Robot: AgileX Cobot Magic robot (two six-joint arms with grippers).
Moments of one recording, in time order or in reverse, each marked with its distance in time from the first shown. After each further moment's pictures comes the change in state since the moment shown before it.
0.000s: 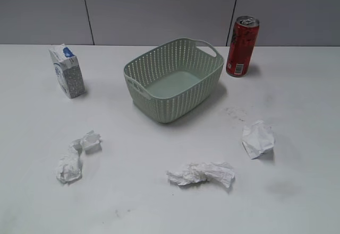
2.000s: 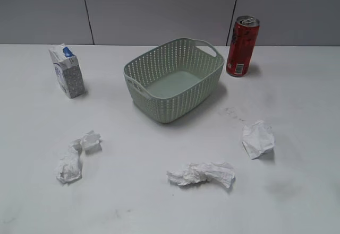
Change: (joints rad) left arm 0.000 0.000 0.000 -0.040 0.000 0.000; right arm 0.000 0.817 -0.270 0.089 -0.330 -0.094
